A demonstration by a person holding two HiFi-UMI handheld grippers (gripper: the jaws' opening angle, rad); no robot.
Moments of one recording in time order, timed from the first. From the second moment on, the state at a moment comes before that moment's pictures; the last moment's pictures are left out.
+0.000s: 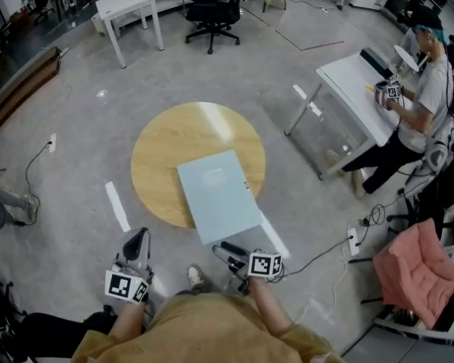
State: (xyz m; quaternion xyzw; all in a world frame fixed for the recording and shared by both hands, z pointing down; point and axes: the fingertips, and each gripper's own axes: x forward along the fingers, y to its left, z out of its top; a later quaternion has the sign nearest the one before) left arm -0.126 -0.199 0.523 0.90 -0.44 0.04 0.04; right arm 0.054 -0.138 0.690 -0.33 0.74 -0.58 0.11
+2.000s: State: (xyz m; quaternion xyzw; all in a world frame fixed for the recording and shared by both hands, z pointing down) left arm -0.214 -0.148 0.544 0.84 -0.51 0.16 0.07; right arm 0.040 -0.205 0.818 -0.26 0.55 -0.70 0.37
